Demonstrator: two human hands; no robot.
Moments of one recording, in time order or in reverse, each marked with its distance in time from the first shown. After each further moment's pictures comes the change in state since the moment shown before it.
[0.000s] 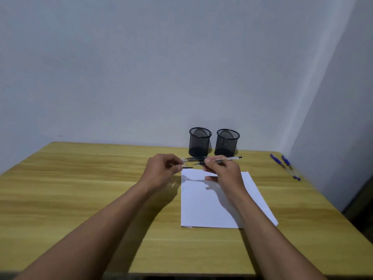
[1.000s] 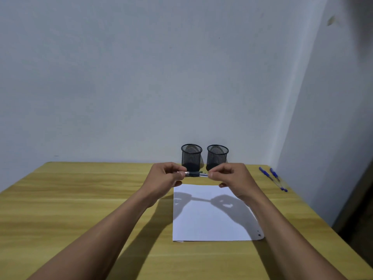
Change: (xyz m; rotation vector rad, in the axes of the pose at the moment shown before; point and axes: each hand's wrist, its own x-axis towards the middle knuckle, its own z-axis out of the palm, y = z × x) left_hand -0.010 0.052 0.001 -0.502 -0.096 -0.138; right_hand -0.004 -0.056 -0.049 -0.332 -0.149 -0.120
